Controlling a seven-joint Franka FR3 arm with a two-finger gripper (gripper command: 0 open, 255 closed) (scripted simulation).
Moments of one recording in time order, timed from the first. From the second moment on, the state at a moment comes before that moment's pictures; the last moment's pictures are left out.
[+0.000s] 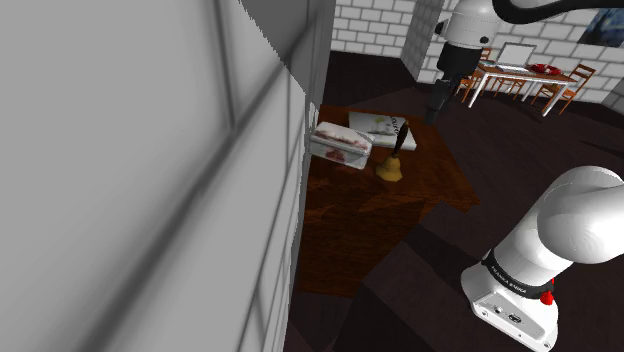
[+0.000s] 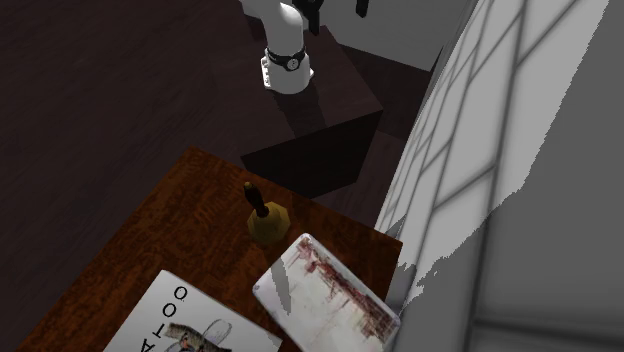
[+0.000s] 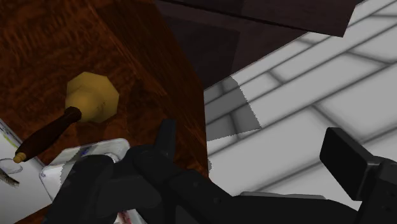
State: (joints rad) arm -0.01 -0.75 0.01 -2.45 0.01 1.70 -0.15
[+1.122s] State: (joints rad) arm 0.00 -0.76 -0.56 -2.81 -0.09 2.32 -0.85
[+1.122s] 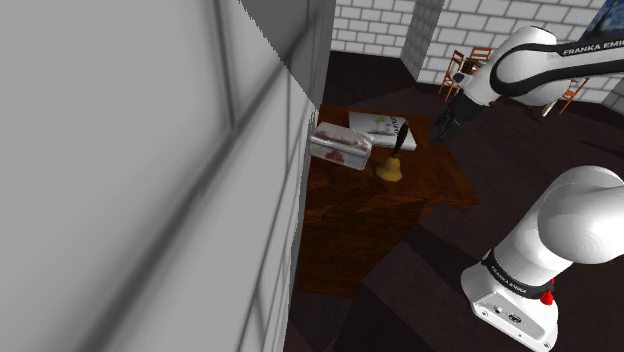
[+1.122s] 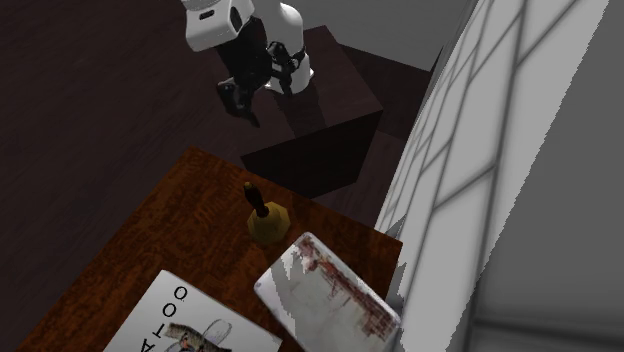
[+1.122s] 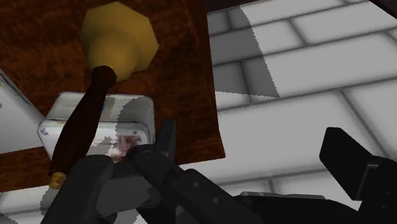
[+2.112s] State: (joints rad) arm 1.01 -0.64 -1.76 -2.48 0.18 2.66 -1.73
